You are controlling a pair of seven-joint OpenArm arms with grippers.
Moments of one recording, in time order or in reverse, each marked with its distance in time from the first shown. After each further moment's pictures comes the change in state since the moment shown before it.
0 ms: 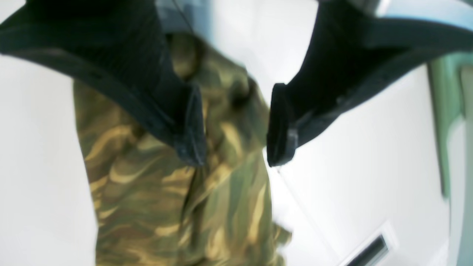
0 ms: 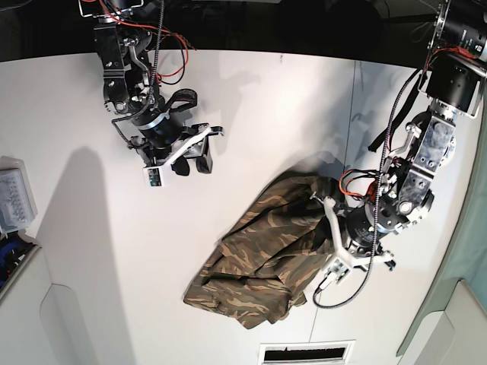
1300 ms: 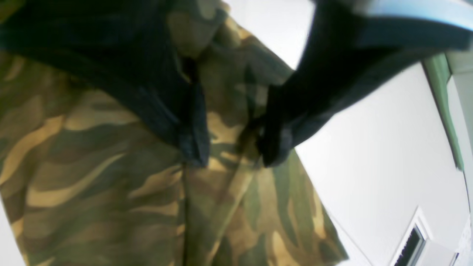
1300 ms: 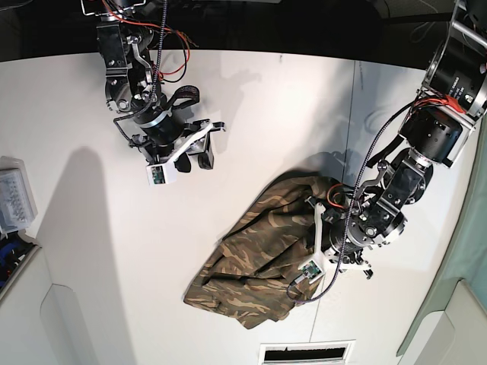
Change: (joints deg) left arm -13.2 3.8 13.0 -25.5 6.4 0.1 -6.8; right arm -0.3 0.0 -0.1 0.0 -1.1 0.2 -0.7
